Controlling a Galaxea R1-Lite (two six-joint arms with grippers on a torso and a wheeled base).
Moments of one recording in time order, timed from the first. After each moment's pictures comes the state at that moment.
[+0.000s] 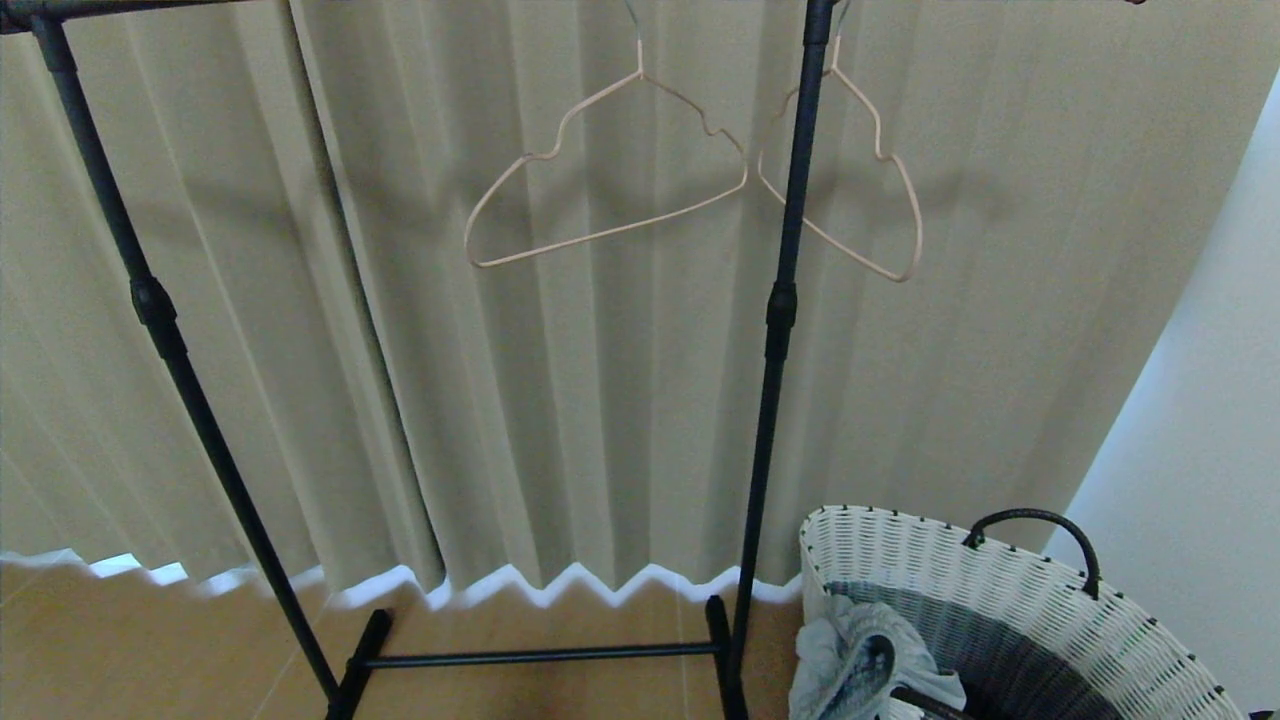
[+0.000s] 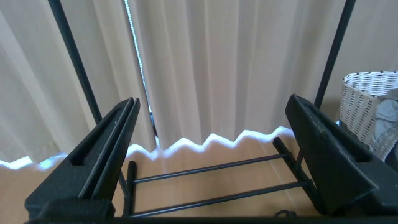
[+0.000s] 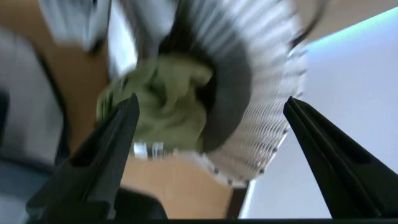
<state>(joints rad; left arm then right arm) 0.00 0.00 0.00 -0.02 -0.11 0.06 0.05 0.80 -0.16 0.13 -0.06 -0.50</state>
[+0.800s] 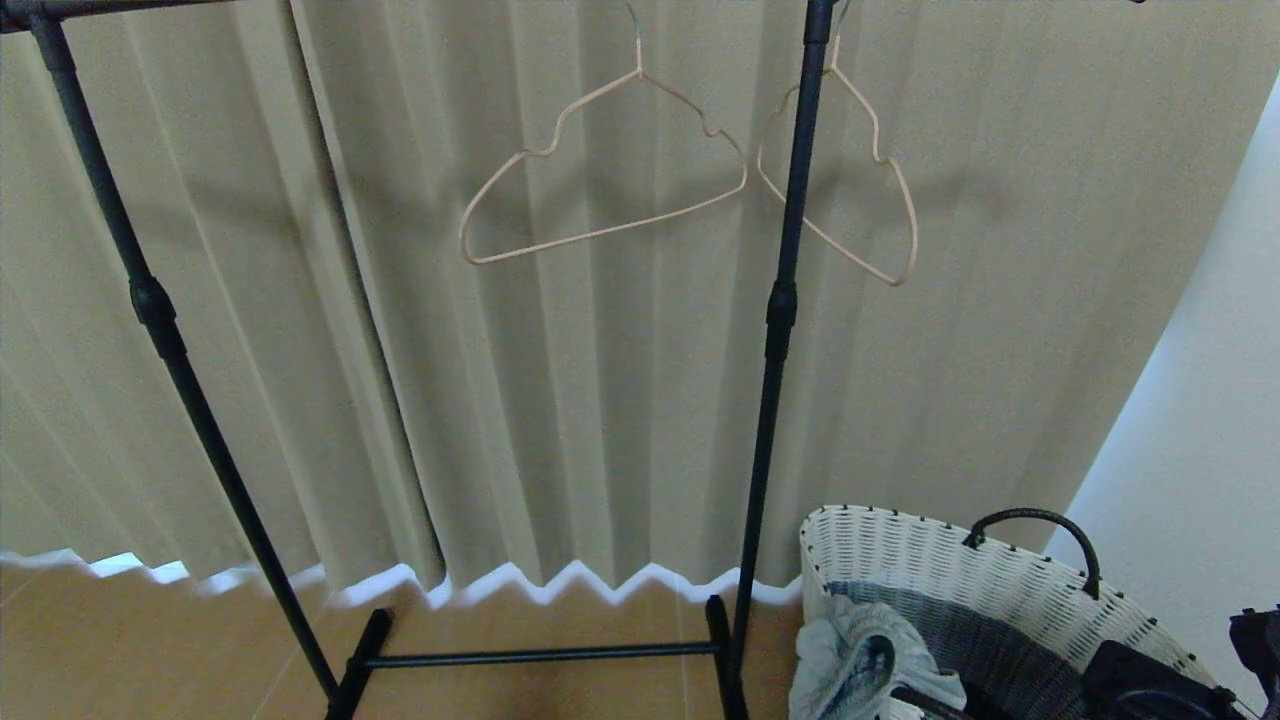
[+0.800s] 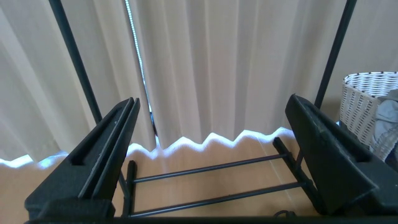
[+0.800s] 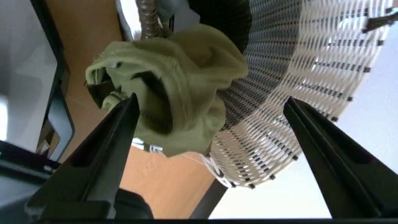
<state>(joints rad) 0.00 0.00 0.00 -0.02 -0.11 0.06 0.05 1.39 -0.15 -0.14 -0.09 -0.60</state>
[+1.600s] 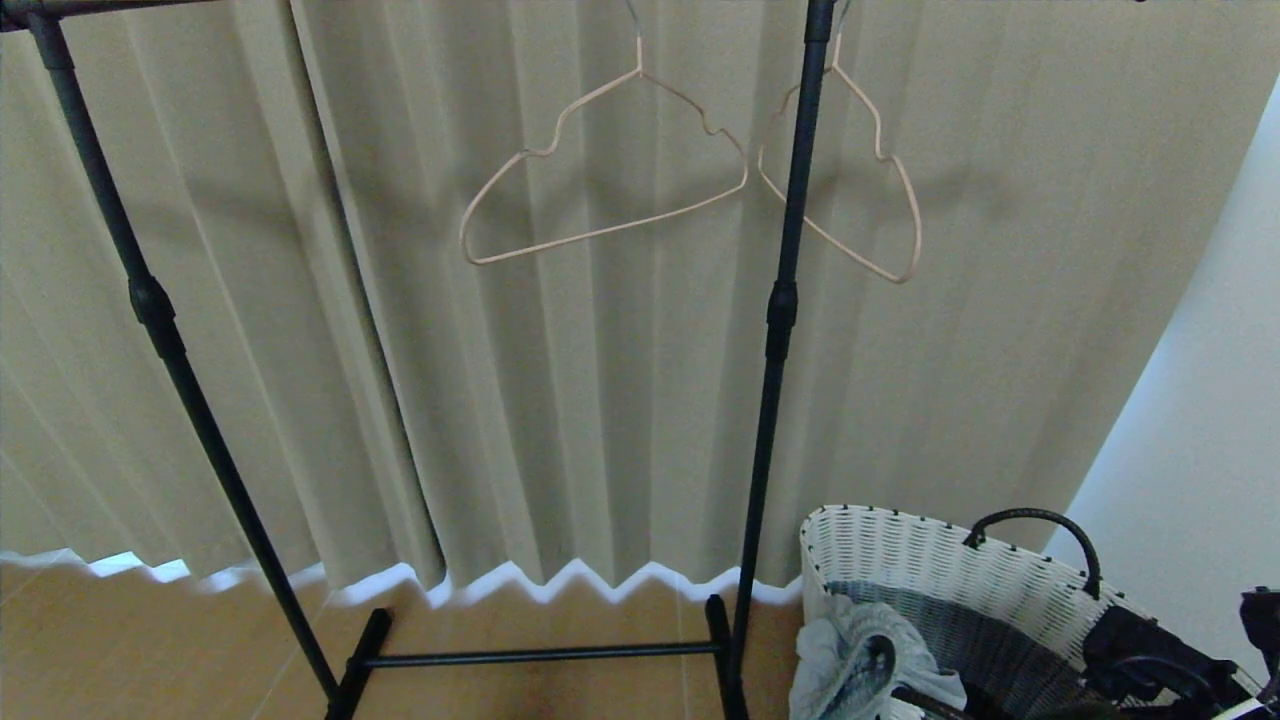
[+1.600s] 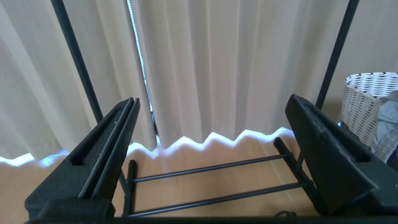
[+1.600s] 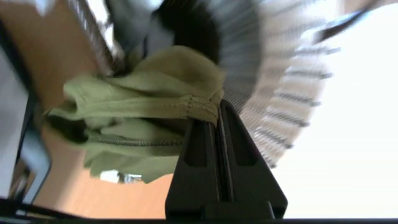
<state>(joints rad) 0.00 0.00 0.00 -0.02 -0.10 0.05 0.01 1.39 -0.13 -0.30 -0.12 -0.60</state>
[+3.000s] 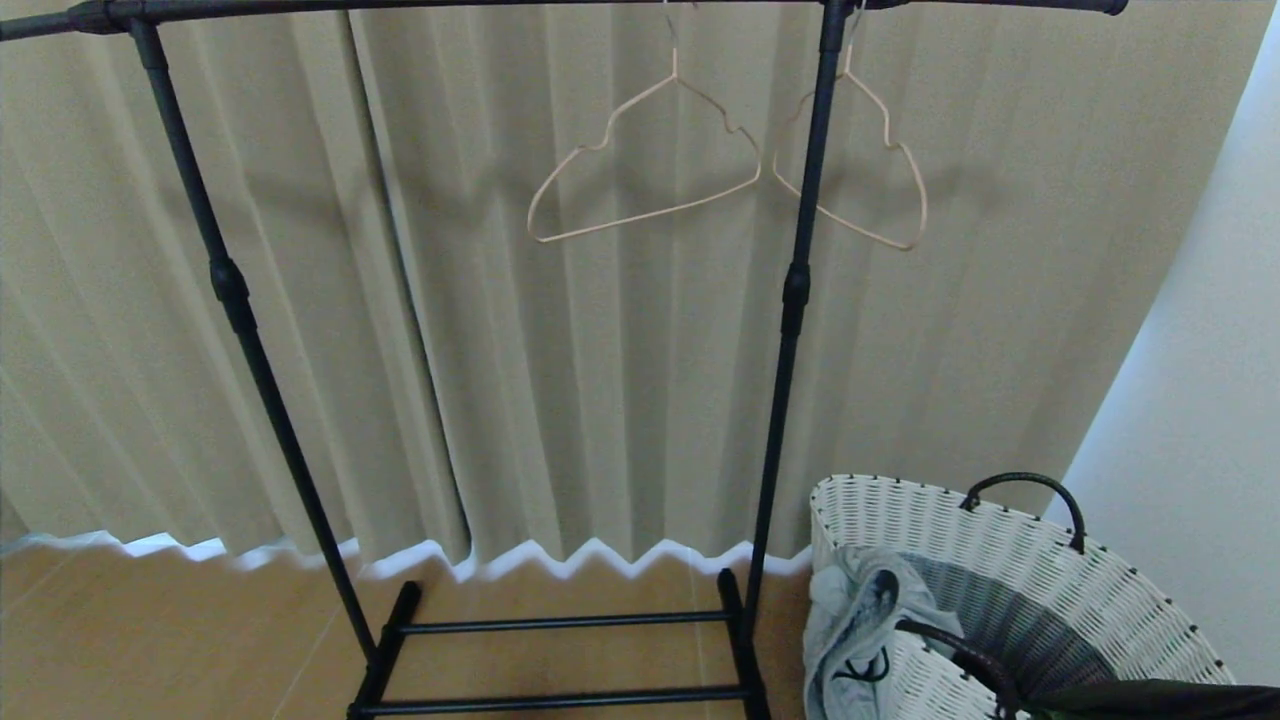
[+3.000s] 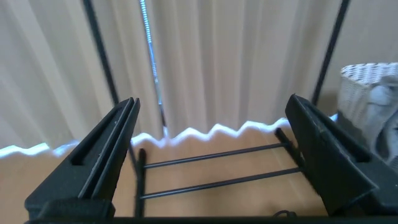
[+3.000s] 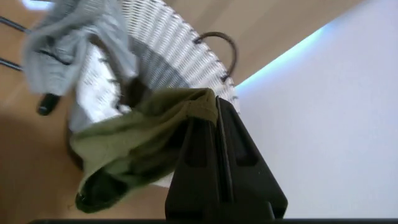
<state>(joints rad) 0.00 0.00 0.00 -0.02 -0.11 0.06 -0.01 0.52 -0.10 -0.08 -0.10 -0.58</state>
